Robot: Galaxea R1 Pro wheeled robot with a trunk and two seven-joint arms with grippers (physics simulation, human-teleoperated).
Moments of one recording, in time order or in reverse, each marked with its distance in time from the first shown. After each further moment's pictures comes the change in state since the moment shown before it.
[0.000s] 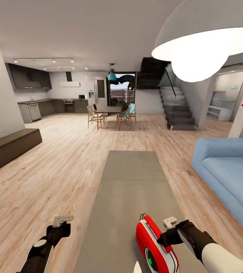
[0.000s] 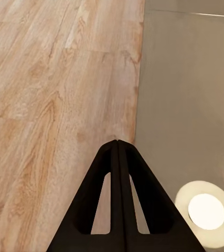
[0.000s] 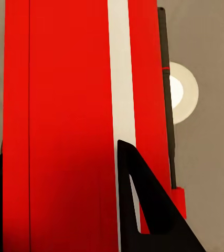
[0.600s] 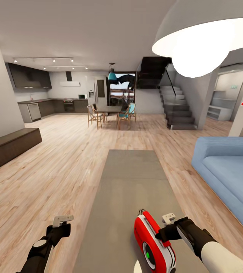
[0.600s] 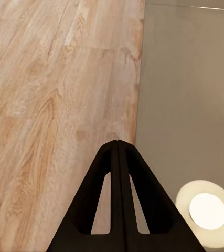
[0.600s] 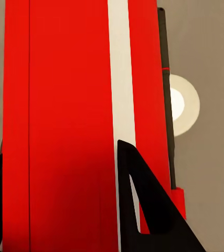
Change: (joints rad) left arm 0.000 0.000 0.000 0.000 0.000 0.000 0.000; right arm -0.001 0.000 -0.001 -0.047 -0.016 0.004 0.000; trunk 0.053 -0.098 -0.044
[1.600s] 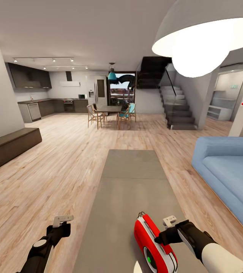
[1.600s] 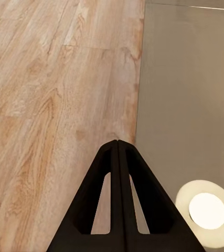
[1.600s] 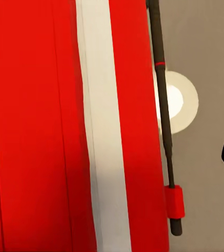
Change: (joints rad) left arm 0.000 0.000 0.000 0.000 0.000 0.000 -0.001; right arm 0.000 0.000 0.000 0.047 0.010 -0.041 -0.002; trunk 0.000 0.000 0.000
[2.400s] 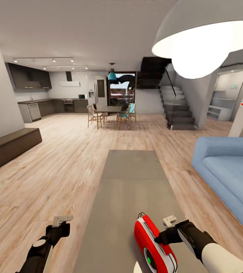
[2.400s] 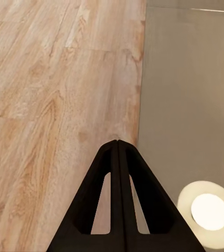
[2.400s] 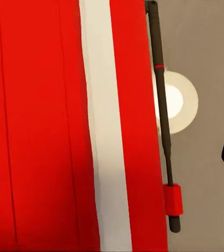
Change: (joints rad) left arm 0.000 0.008 -0.003 0.000 -0.001 -0.003 0.000; right arm 0.000 0.000 0.000 0.000 -0.001 0.000 0.000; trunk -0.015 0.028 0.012
